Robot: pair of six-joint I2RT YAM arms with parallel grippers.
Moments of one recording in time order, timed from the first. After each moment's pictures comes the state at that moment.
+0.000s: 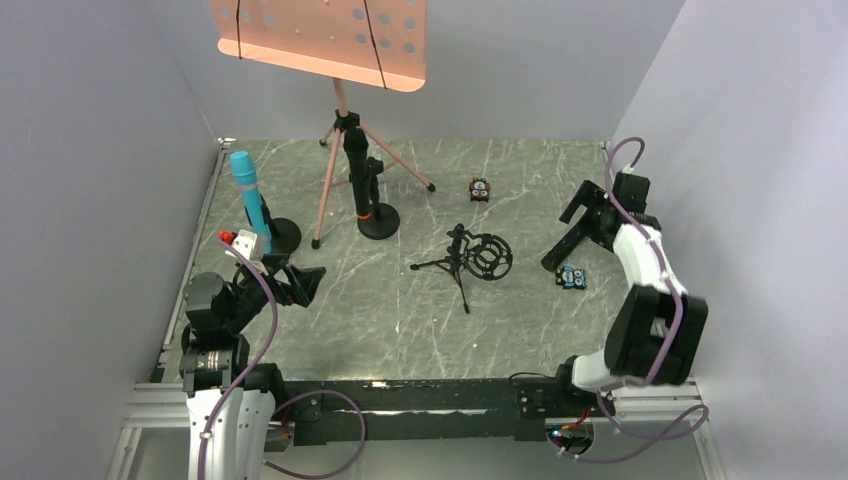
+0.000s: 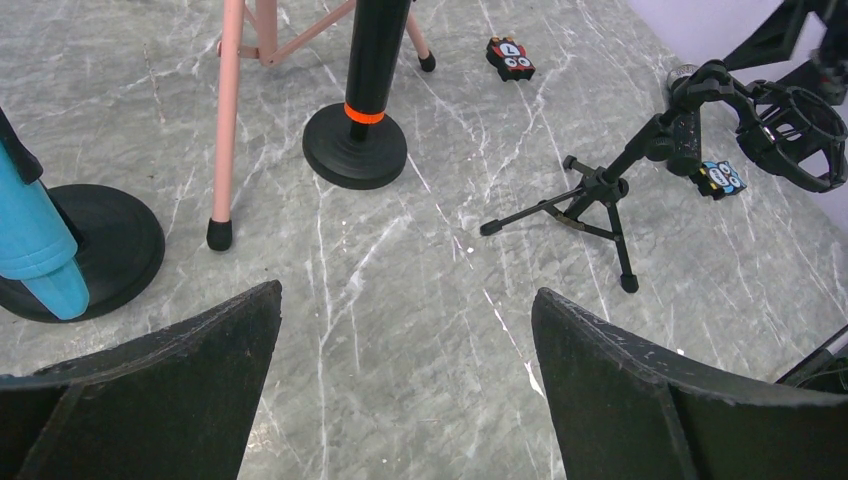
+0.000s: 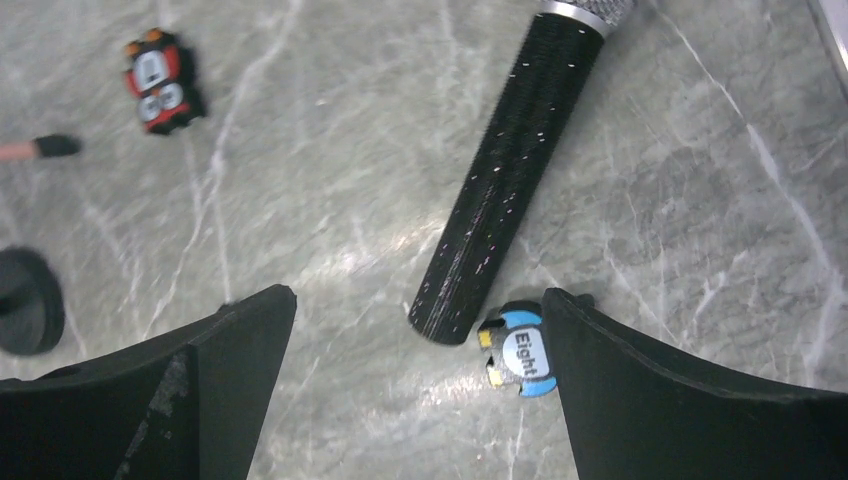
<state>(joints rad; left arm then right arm) 0.12 0.33 0.54 -0.37 0.61 -0.18 -0.26 1.38 0.98 -0.40 -0.12 0.35</state>
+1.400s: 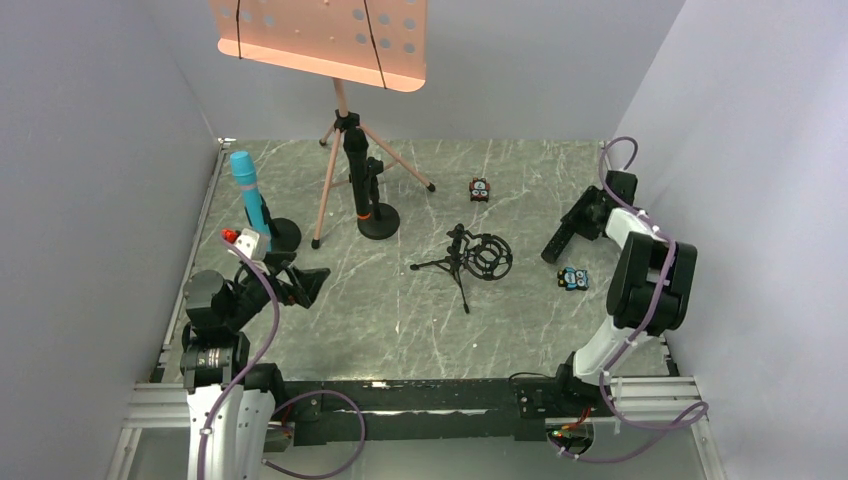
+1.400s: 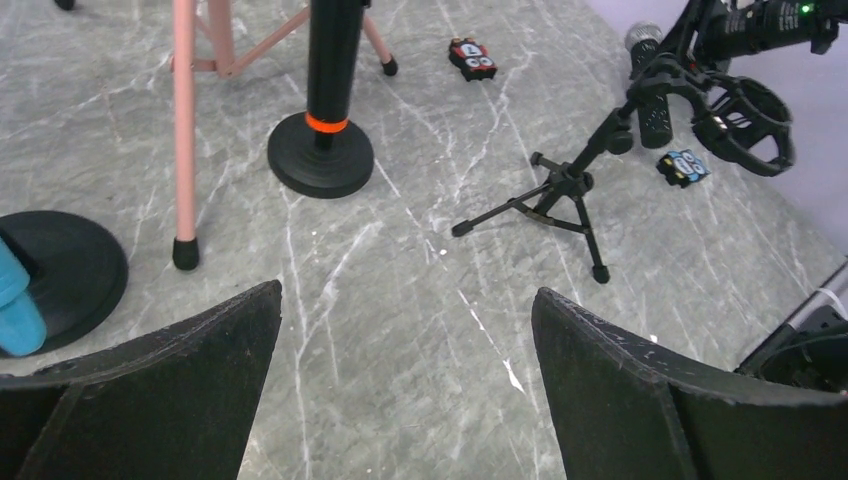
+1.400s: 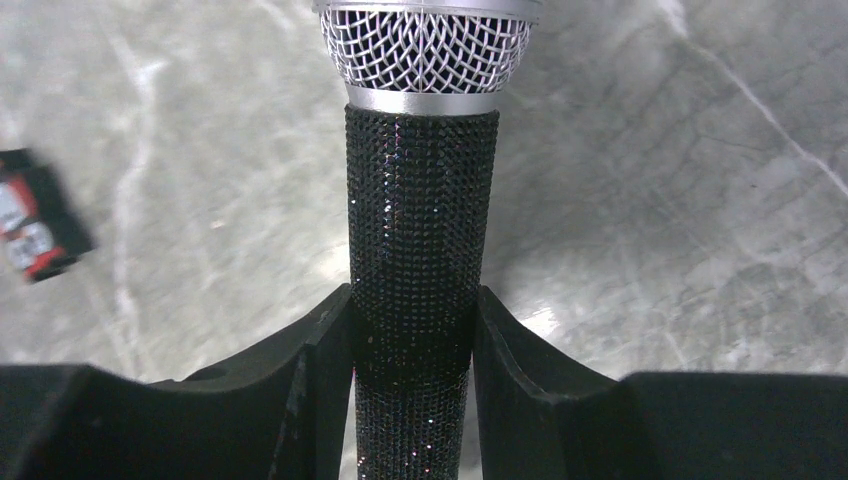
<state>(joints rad) 0.12 0.35 0.53 -0.34 0.67 -0.18 -0.28 1.76 1.08 -0.22 -0.12 0.47</state>
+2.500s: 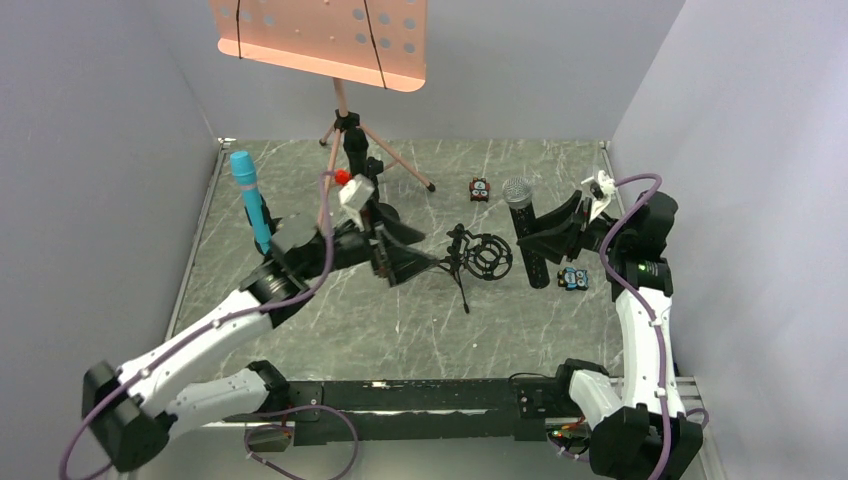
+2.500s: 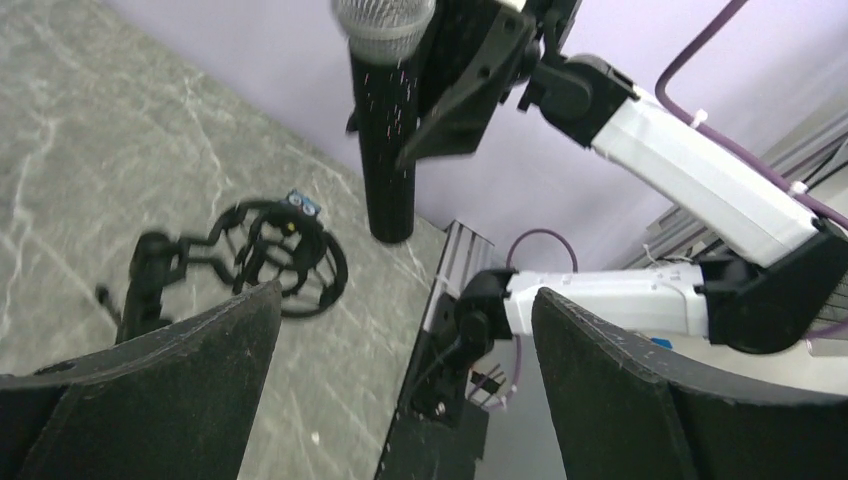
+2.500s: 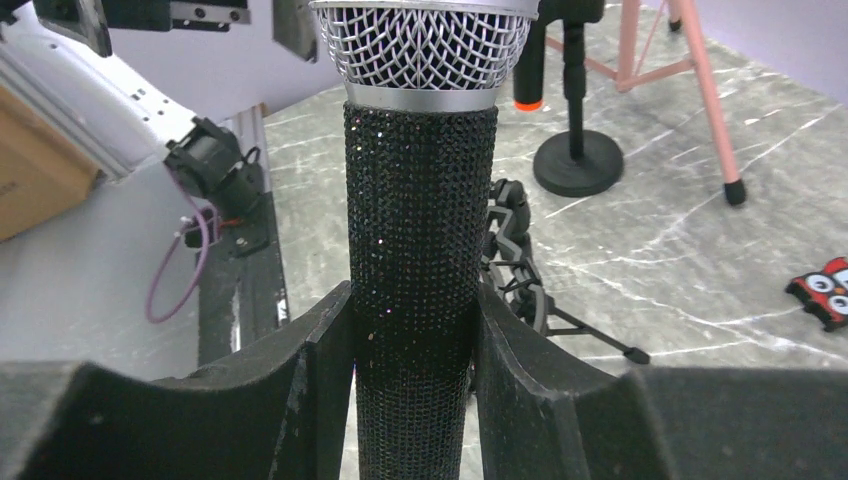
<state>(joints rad) -0.75 1.00 0.85 0.27 0.50 -0.61 -0.24 0.93 0.85 -0.16 -1.46 -0.01</state>
